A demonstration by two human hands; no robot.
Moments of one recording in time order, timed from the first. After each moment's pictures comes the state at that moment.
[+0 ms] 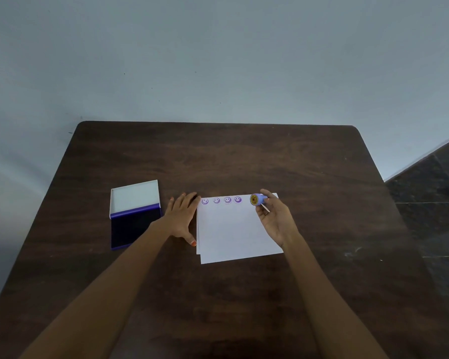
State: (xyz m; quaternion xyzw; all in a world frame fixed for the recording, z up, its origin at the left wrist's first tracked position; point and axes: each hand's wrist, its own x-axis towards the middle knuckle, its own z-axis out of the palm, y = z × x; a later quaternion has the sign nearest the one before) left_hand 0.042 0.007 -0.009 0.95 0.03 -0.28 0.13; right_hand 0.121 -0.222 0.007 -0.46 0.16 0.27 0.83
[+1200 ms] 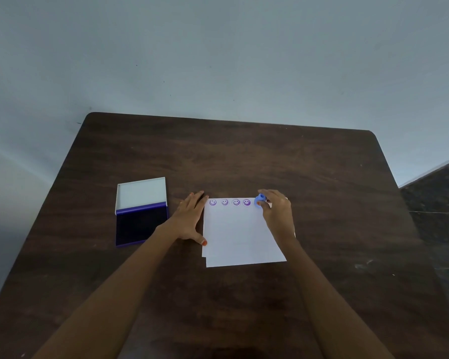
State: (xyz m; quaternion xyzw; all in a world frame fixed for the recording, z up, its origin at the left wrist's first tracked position) left_hand 0.040 0.011 -0.026 0.94 0.05 -0.25 0.22; right_hand 0.130 -0.195 0.004 -0.92 -0.14 0.06 0.37
